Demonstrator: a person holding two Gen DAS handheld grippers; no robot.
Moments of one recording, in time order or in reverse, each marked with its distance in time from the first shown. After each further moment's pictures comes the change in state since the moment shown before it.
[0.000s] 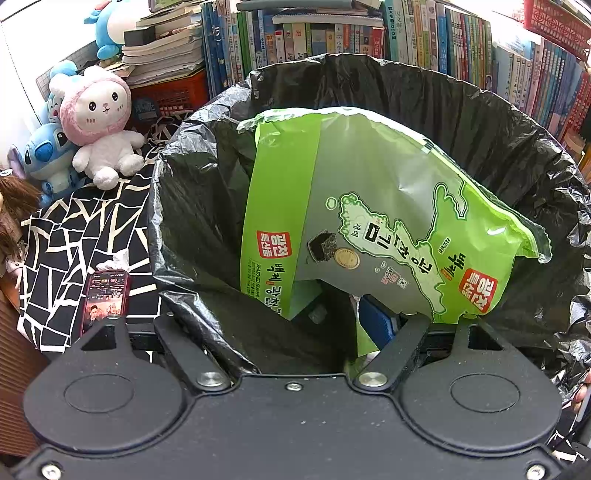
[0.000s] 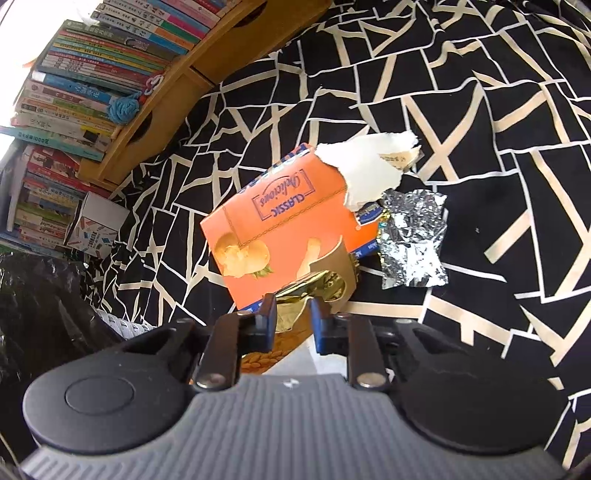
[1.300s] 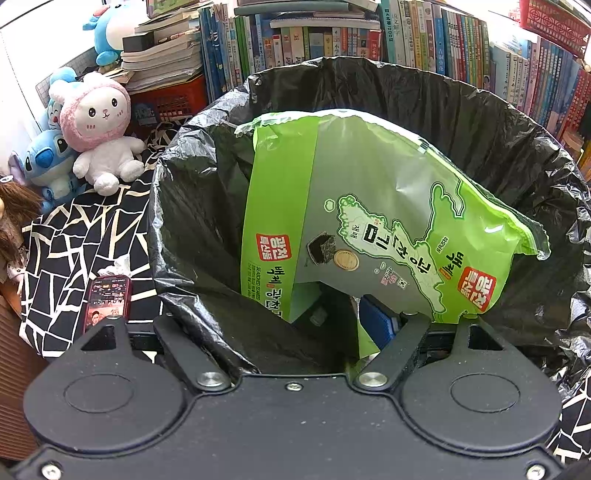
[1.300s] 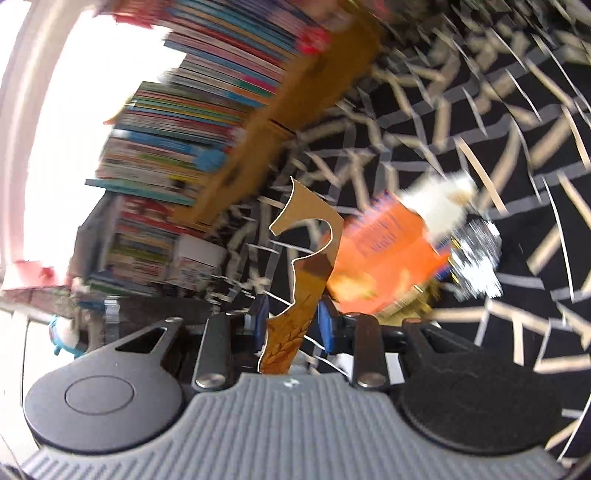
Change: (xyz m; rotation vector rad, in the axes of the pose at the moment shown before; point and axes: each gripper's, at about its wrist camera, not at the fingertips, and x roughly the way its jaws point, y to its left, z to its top) left arm -0.001 -0.002 0.001 0.013 -0.011 0.005; right arm -0.079 0.036 0.021 0.043 -0.088 0.257
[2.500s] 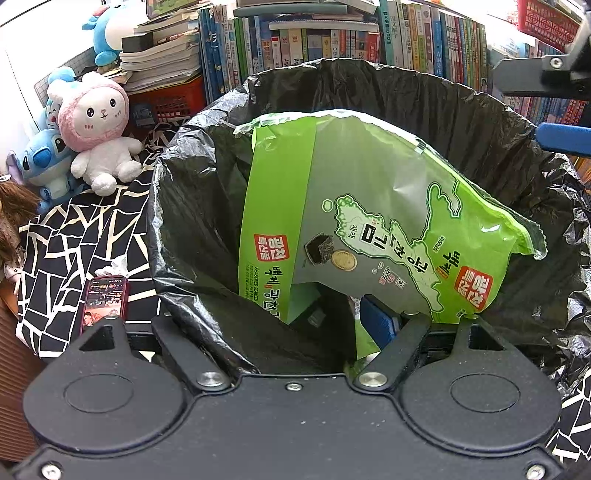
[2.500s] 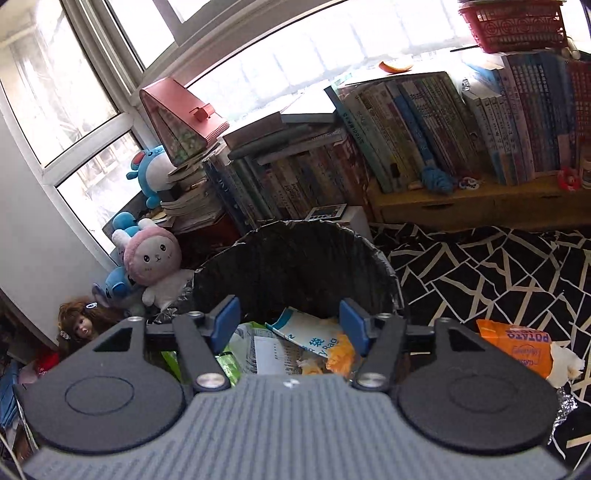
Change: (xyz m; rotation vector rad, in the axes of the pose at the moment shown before) left arm 0.000 0.002 -0.003 -0.002 -0.010 -0.014; right arm -0.012 0.162 -0.075 -0.778 0.041 0.199
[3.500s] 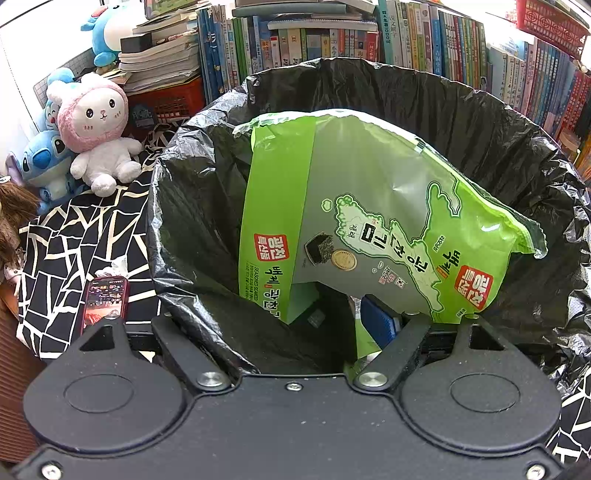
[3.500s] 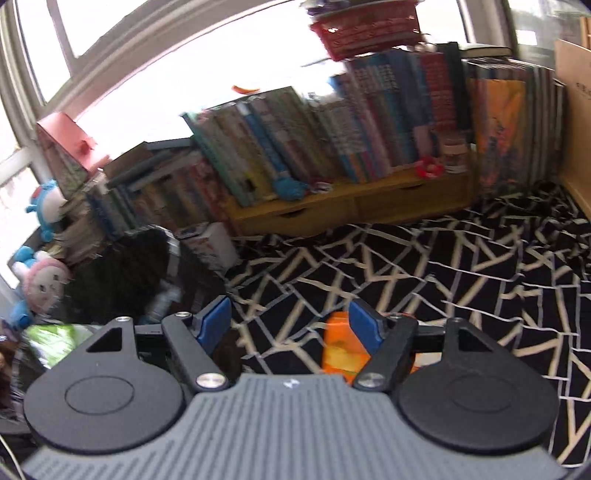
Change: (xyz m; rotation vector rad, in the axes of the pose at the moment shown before) left arm 0.000 0.000 0.000 0.000 0.000 0.000; right arm -0.039 -0.093 -0.048 0.097 -0.114 -0.348
